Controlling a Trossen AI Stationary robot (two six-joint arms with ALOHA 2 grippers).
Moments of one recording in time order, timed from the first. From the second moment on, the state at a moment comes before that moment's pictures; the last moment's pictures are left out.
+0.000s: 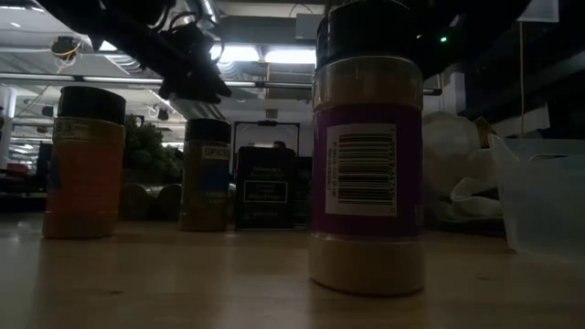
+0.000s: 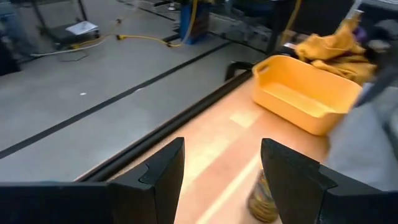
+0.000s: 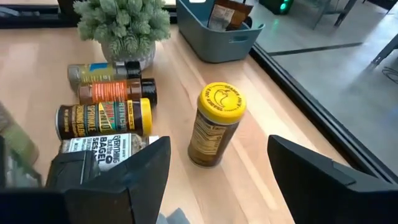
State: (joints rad) left arm 0.40 1.00 0.61 0.04 -0.29 -0.15; right arm -0.10 1.48 0.79 0.24 0.30 -0.01
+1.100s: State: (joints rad) left arm 0.30 1.46 0.61 0.35 -0.33 -0.15; right arm -0.24 1.91 0.90 0.53 0.12 0.15
